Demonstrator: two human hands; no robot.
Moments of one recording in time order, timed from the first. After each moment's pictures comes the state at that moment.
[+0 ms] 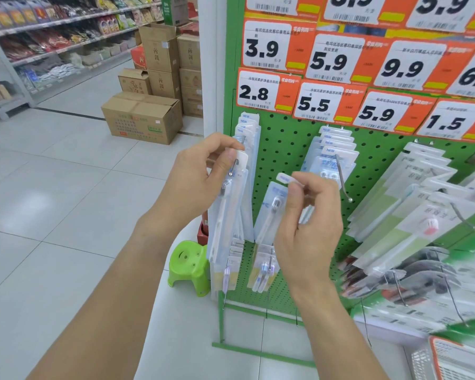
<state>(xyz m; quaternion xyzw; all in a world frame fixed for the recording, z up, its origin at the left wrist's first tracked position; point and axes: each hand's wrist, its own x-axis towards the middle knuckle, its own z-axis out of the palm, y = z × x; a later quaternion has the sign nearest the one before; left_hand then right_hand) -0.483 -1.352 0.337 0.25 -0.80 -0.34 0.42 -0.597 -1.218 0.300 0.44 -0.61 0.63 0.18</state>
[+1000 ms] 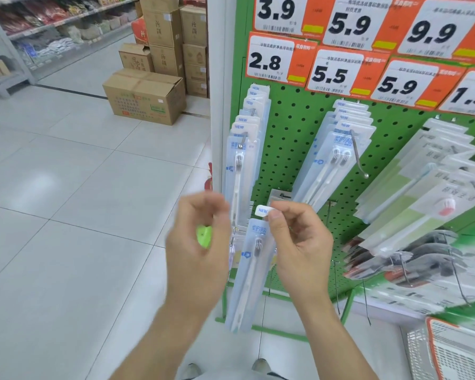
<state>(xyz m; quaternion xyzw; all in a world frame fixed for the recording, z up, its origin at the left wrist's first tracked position) -0.447 -1.234 0.279 0.36 -0.61 -0.46 0.54 -0.572 -1.184 0.260 0.35 -0.60 0.70 -0.17</state>
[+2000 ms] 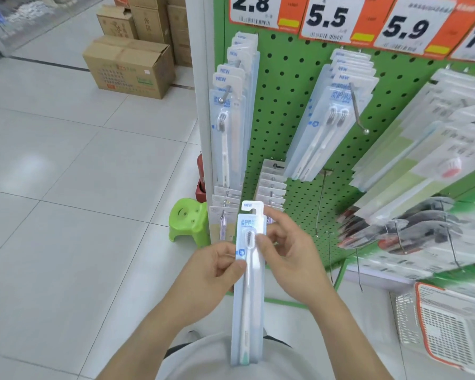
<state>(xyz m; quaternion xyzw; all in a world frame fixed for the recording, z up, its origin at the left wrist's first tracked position) -0.431 -1.215 0.201 0.37 -0.62 -0.67 0.14 -0.595 -1.144 0.199 0.44 -0.65 0.52 -0.34</state>
